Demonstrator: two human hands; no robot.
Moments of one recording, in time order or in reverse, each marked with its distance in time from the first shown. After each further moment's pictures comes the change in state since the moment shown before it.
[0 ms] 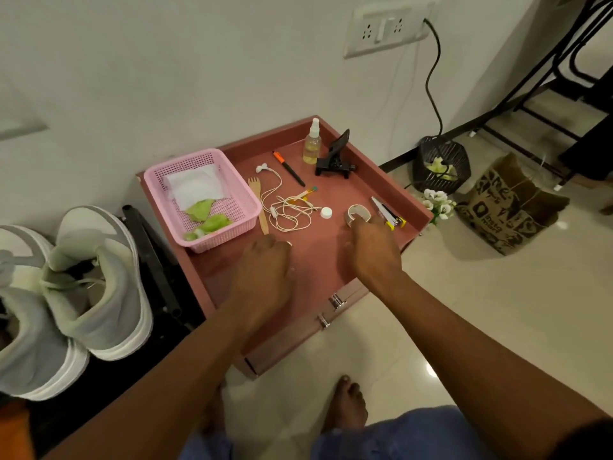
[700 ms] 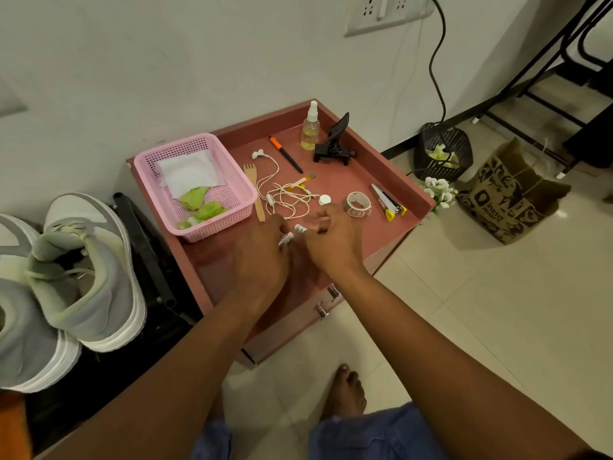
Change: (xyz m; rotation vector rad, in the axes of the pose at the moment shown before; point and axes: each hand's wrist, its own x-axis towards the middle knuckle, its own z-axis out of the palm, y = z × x) left_hand 0.021 -0.002 0.030 -0.304 0.241 -0.132; right_hand -0.022 -0.061 0.008 0.804 -0.005 0.214
